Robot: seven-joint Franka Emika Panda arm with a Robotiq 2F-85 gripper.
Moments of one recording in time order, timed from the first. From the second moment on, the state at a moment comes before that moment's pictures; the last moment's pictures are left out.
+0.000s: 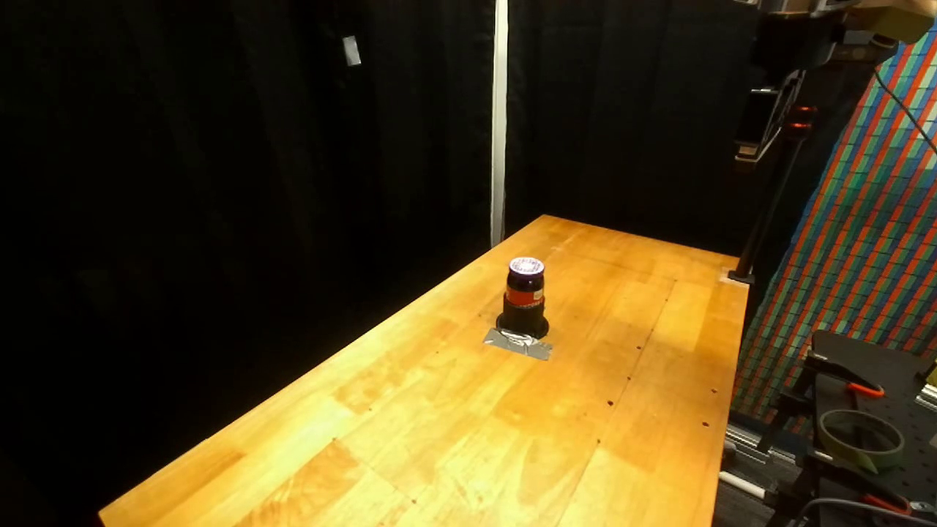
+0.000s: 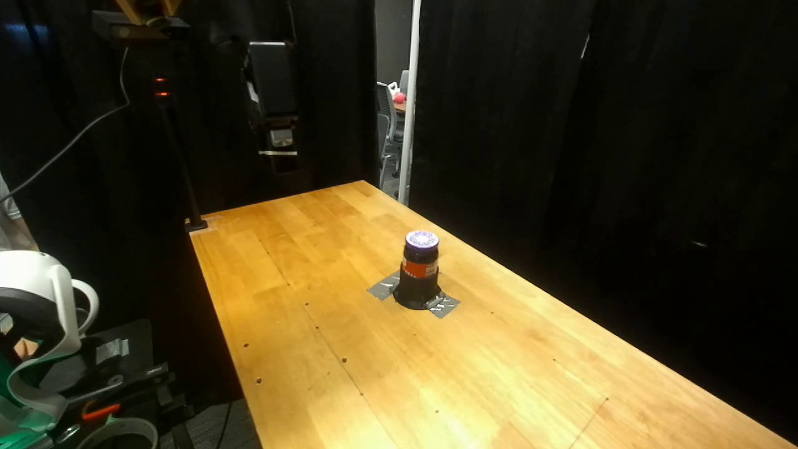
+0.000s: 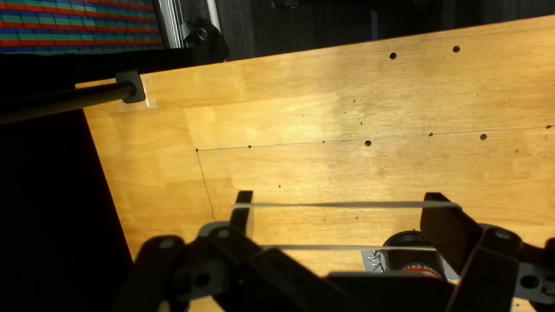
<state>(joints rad) -0.04 -0.52 0.19 -2.42 -0.18 1.90 0.25</state>
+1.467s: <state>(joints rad) 0.02 -0.27 0.19 -2.33 -0.18 2.11 0.33</state>
